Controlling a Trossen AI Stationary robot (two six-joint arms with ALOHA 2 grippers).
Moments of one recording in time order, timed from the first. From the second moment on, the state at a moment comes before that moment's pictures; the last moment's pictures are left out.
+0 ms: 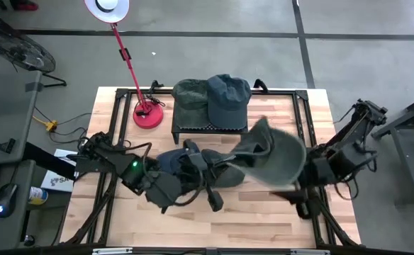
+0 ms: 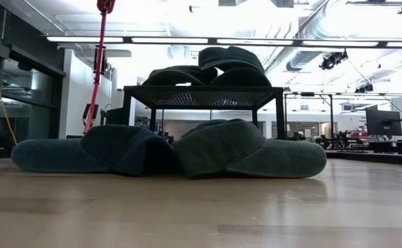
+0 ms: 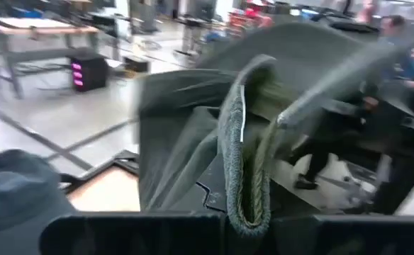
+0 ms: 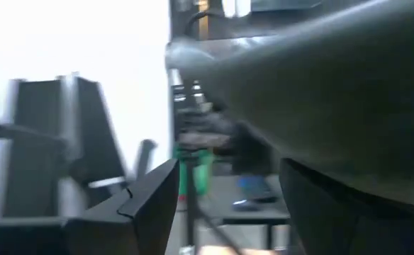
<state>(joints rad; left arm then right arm) -0.56 1.93 2.36 -0.54 -1.00 -0.32 0.79 1.14 1.12 0.42 0.58 -0.18</state>
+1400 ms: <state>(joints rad) -0.38 1.99 2.36 -0.08 -1.06 -0.13 0.90 1.05 1.12 0.22 1.08 -0.37</state>
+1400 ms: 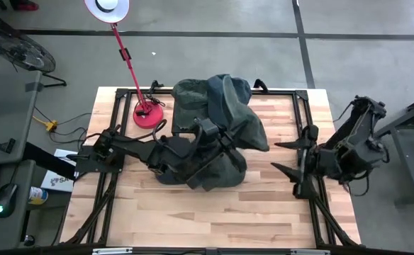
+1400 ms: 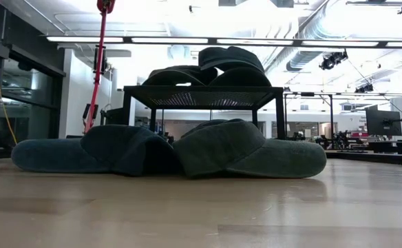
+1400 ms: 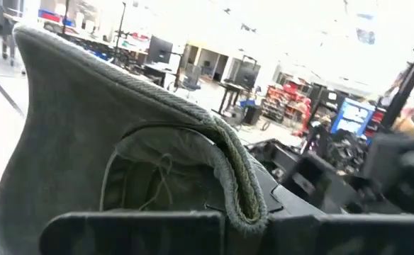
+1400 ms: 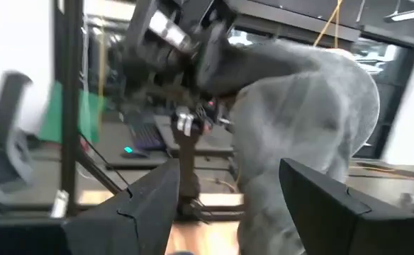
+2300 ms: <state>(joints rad) -0.33 1.99 2.36 0.05 -1.03 0.21 0.84 1.16 1.12 0.40 1.22 0.76</state>
